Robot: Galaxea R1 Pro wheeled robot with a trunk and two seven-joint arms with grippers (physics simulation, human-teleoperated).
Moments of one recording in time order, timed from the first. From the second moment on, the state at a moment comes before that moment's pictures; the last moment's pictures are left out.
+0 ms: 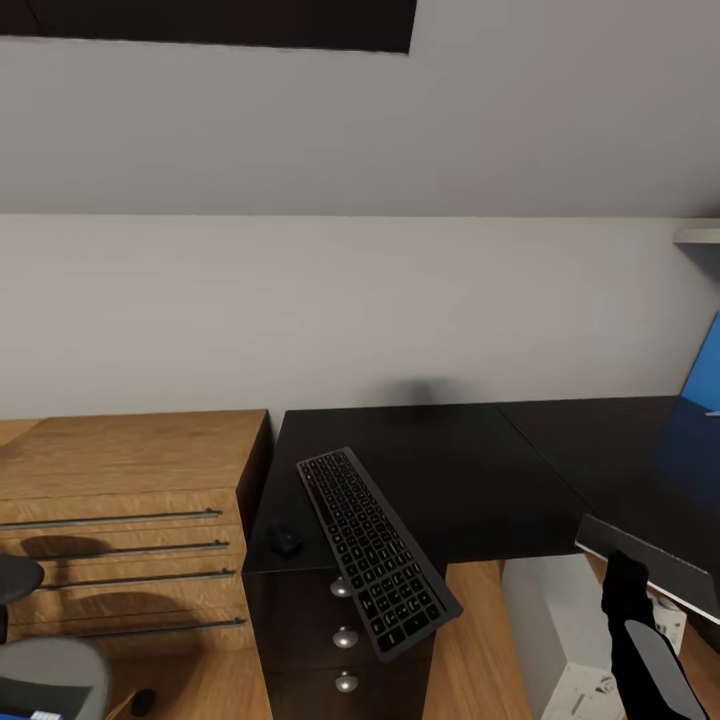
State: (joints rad) left arm 0.05 0.18 -0.59 -0.83 0.80 -0.08 0.71; right arm -0.32 -0.10 -0.41 -0.97 -1.51 -0.21 0.00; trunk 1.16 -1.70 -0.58
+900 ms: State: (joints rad) left arm 0.05 0.18 -0.58 -0.83 0.80 -0.08 0.71; right arm -0.32 -0.09 -0.40 -0.98 -1.52 -0.21 0.01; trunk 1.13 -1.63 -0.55
